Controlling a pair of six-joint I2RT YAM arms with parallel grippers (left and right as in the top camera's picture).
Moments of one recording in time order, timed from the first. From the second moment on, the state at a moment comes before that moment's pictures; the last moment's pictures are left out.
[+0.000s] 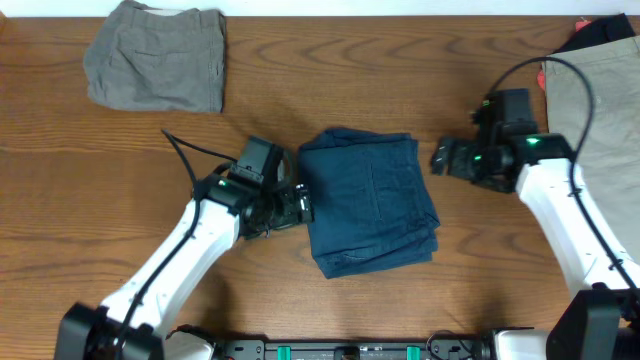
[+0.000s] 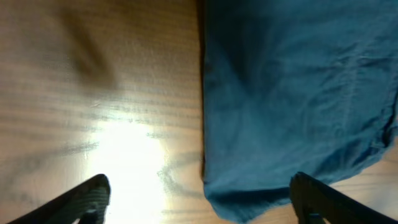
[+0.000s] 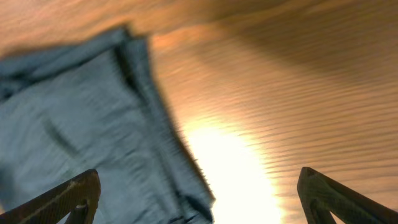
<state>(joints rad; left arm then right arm) -0.39 1.45 0.89 -0.74 0.28 -0.60 0.03 1.53 1.10 -0.79 -0.12 0.36</state>
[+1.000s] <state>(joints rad) -0.44 1.80 0.95 -0.50 0.49 -0.53 -0.17 1.53 1.10 -0.79 -0.10 0.35</state>
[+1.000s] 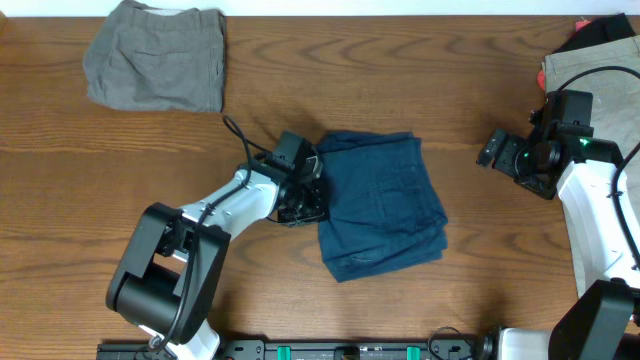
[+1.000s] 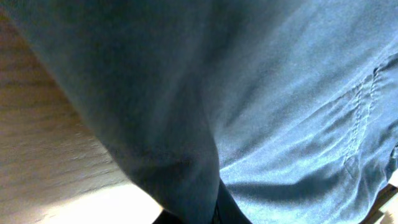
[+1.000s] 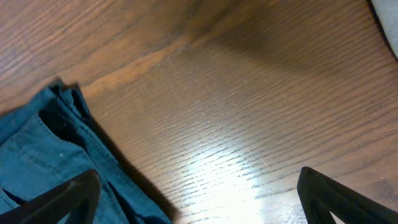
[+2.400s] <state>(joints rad) 0.04 1.81 1.44 -0.22 -0.18 0.24 -0.17 1.53 1.10 -0.79 -0.10 0.35</state>
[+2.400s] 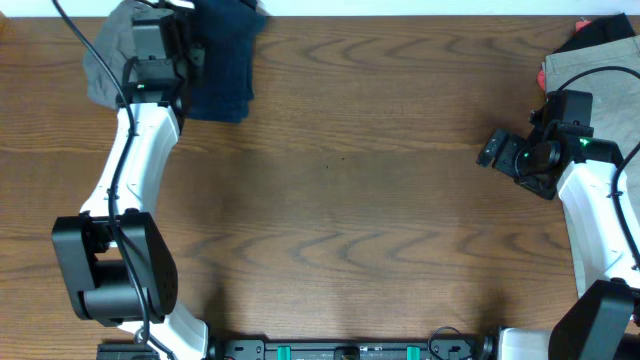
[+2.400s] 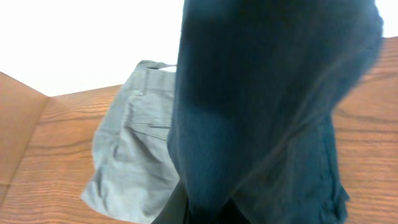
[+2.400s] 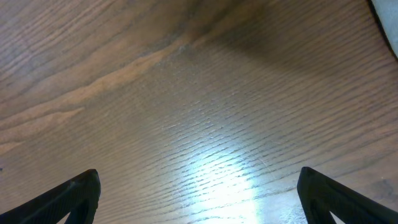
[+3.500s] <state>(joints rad) 0.24 2.04 1.44 0.13 -0.19 0.25 -0.17 1.53 1.10 -0.79 -0.10 0.35</state>
